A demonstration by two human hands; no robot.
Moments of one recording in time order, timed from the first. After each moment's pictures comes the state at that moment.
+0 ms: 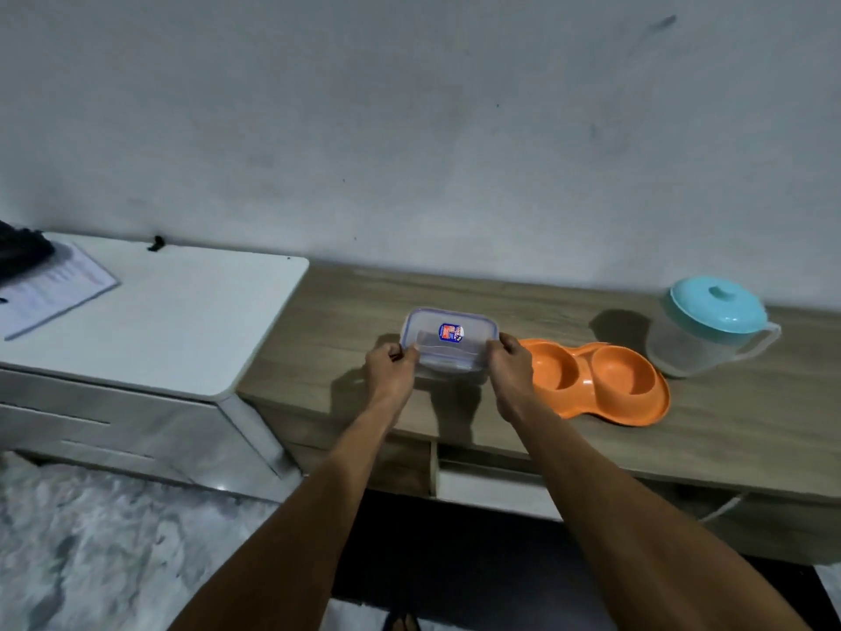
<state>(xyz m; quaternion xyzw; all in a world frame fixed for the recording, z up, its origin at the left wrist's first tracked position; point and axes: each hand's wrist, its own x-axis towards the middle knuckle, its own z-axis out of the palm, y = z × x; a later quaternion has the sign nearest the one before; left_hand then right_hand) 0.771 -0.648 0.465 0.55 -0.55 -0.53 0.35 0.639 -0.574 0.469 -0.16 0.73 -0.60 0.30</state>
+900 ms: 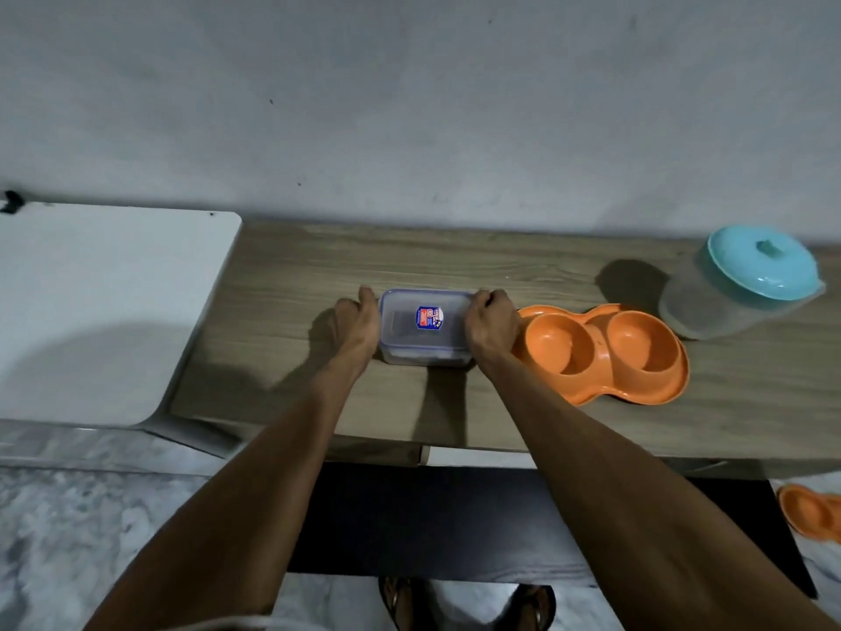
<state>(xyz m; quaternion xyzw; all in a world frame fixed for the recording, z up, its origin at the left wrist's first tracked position) 0.733 -0.777 0.458 0.65 -0.62 -0.42 0.15 0.604 -0.694 0.428 -0.13 0.87 -0.44 0.17</state>
